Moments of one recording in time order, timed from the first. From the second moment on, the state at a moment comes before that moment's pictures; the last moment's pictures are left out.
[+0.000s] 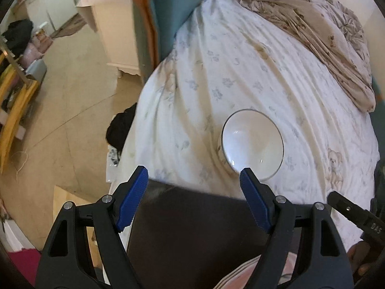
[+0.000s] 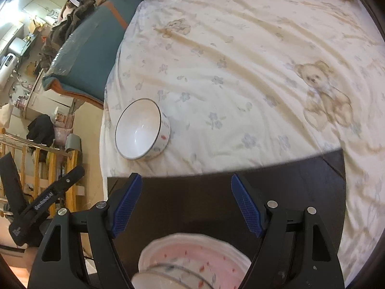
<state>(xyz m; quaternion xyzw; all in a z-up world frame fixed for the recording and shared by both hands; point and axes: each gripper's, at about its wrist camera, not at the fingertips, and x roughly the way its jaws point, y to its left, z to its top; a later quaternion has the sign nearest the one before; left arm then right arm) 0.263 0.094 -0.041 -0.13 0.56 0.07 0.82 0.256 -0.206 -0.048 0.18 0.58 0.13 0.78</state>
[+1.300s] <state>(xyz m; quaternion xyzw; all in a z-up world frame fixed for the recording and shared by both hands) 0.290 0.028 -0.060 -0.06 0.62 0.01 0.78 0.308 -0.125 -0.086 0.11 0.65 0.14 0.74</state>
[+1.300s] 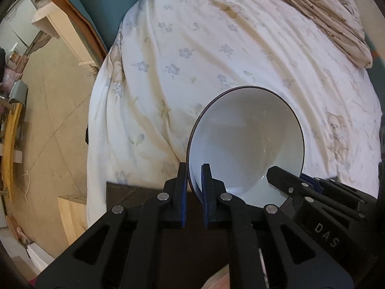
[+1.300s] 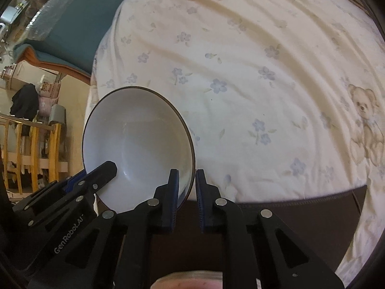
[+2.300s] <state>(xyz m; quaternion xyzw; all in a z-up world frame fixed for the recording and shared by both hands) 0.133 -0.025 0.026 -0.05 0.58 -0.09 0.81 0.149 -0.200 0.017 0.14 0.58 0.17 0.78</state>
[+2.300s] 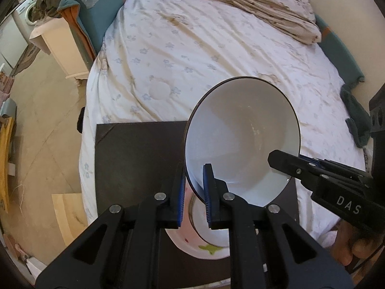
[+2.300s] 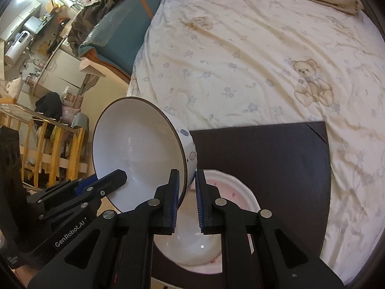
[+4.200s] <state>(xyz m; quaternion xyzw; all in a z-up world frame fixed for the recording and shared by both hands) 0.084 -0.026 -0.018 -0.08 0.63 -0.13 0.76 0.076 -0.240 -0.028 0.20 0.62 0.19 0.74</state>
